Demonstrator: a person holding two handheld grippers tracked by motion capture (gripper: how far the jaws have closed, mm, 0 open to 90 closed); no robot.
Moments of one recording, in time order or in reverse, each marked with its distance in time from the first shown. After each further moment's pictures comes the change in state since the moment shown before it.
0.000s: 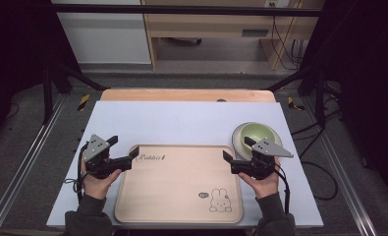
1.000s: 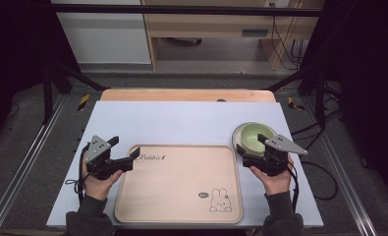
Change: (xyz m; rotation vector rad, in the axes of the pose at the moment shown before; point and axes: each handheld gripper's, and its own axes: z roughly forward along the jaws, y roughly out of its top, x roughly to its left) left arm -0.003 -0.002 0.001 0.002 0.002 0.009; right arm -0.024 0.008 -0.018 0.015 -0.128 0.051
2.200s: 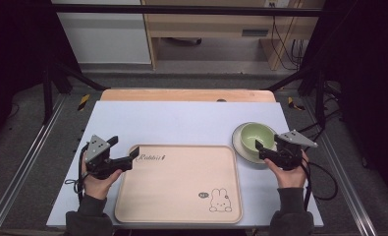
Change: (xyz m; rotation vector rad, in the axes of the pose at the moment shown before) left arm 0.003 -0.001 0.001 0.002 0.007 -0.005; right arm -0.045 -0.006 0.000 0.142 -0.179 0.026
